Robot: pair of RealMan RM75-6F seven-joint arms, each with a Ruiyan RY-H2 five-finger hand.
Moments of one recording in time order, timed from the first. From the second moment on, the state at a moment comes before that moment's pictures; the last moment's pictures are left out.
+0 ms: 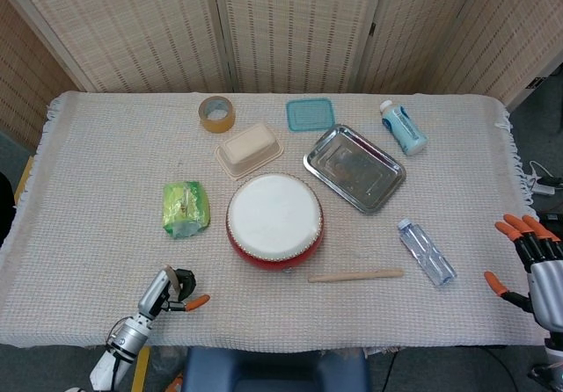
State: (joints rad) left arm -0.35 -1.70 0.06 -1.20 1.63 1.30 -1.03; right arm 0.02 -1.09 0.08 -1.59 -1.62 1.67 0.09
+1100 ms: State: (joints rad) left arm -0.36 -1.70 0.08 -1.06 1.63 1.28 -0.80; right arm 0.03 -1.06 0.06 -1.64 -1.61 1.57 0.08
